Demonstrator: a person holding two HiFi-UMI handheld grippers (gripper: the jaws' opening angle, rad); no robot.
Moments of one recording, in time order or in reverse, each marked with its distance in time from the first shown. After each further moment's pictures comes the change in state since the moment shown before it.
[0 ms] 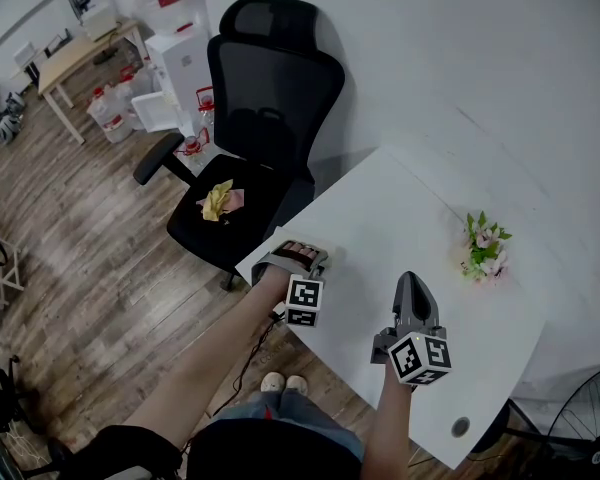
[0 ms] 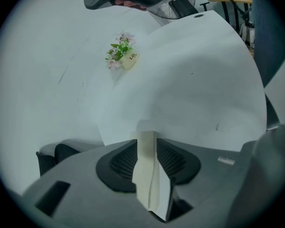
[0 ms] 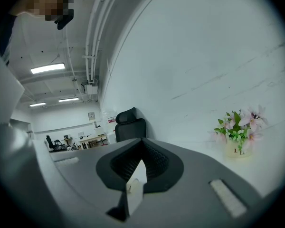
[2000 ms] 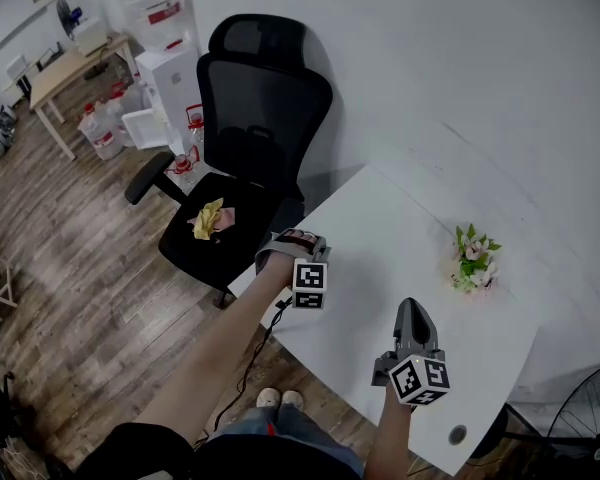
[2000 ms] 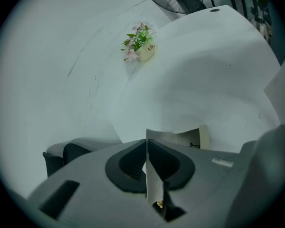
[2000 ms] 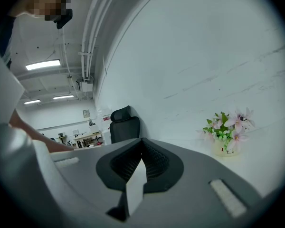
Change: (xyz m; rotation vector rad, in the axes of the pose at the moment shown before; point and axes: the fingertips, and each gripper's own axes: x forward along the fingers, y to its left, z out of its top) left arm 0.021 0.080 -0.016 0.003 0.076 0.056; right arm -0.023 -0.020 -0.005 -0.003 0.023 -0.066
